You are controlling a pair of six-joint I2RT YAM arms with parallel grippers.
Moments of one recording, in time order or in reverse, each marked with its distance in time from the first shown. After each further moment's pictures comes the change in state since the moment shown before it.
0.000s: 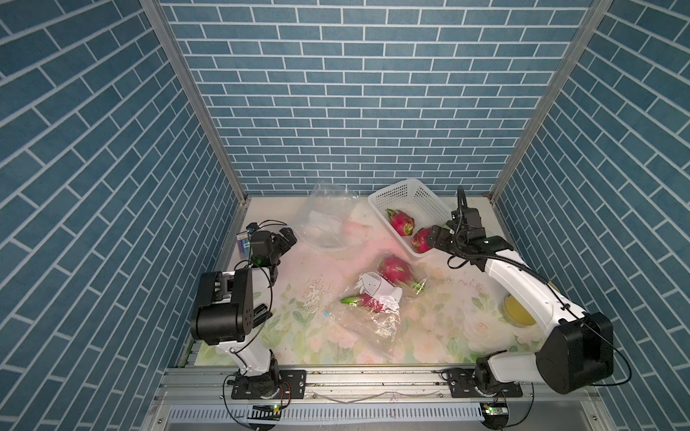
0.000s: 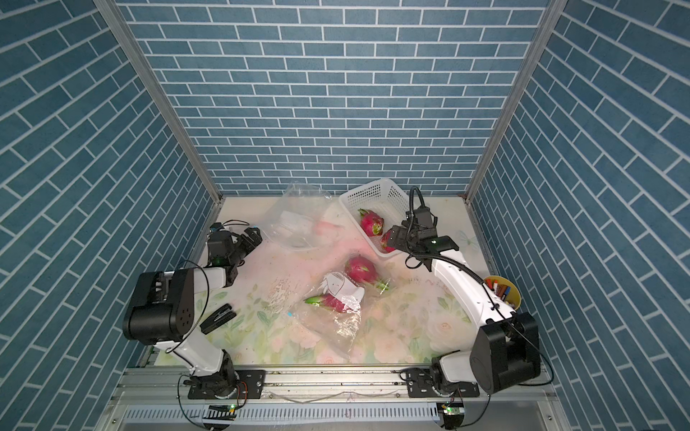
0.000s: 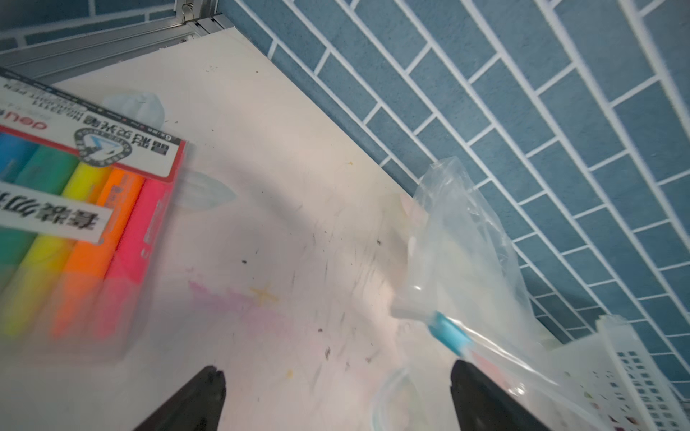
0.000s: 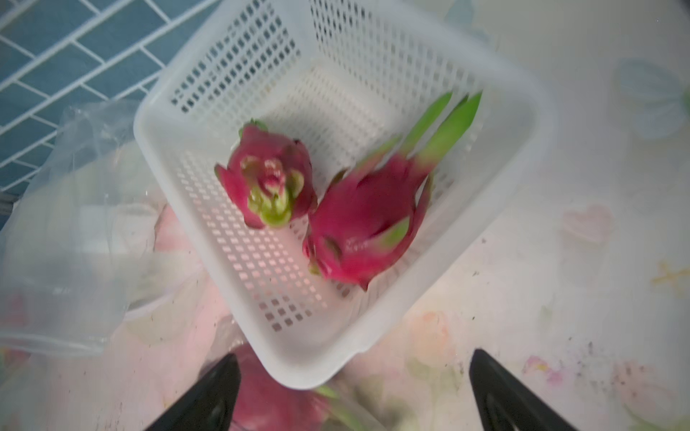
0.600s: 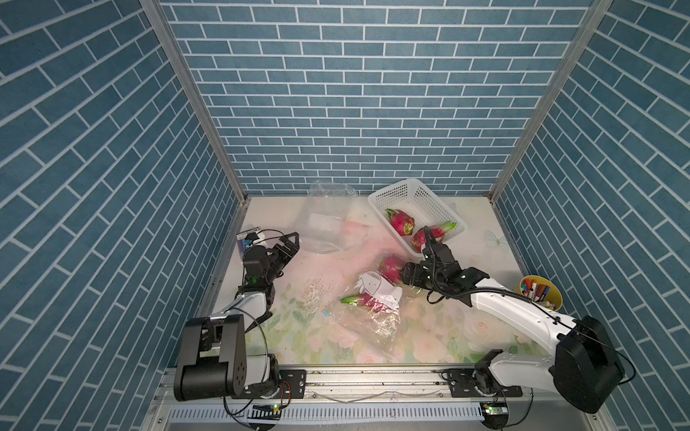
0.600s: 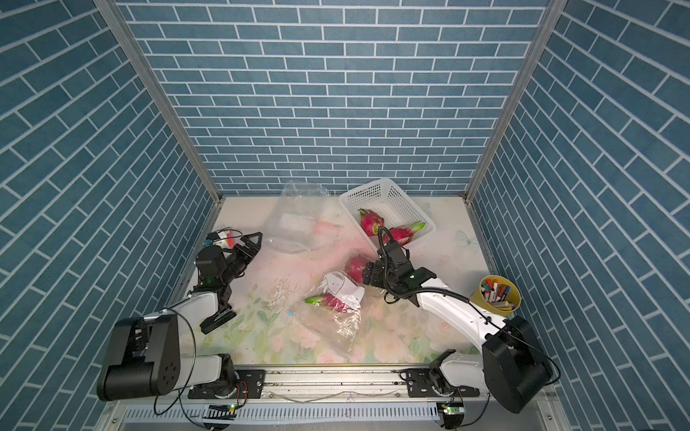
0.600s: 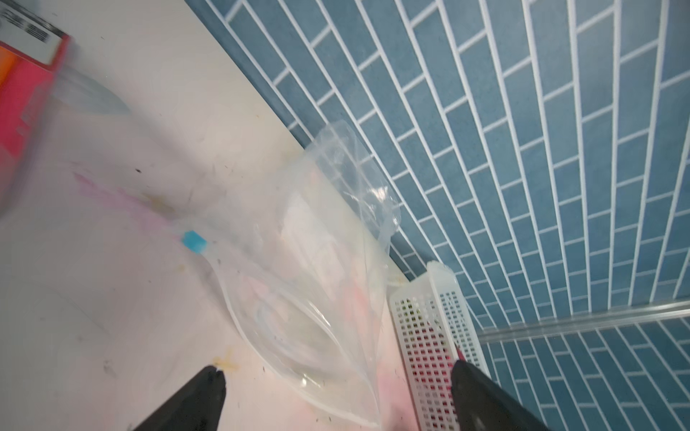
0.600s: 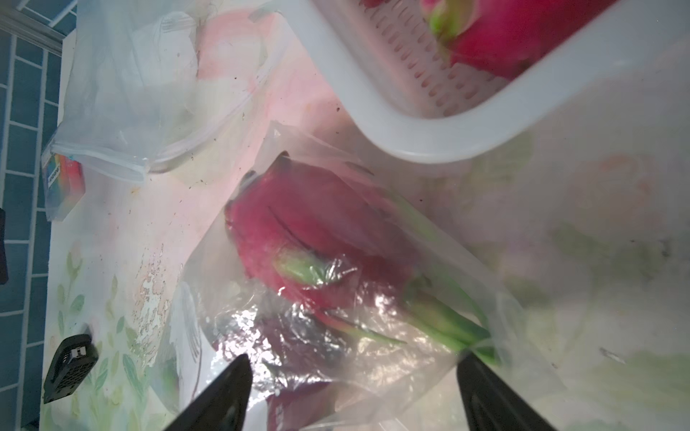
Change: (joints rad) left arm -0.061 -0.325 -0.200 0.009 0.225 -0.209; right arm 0.294 -0.045 -0.260 0.193 -0.061 0.172
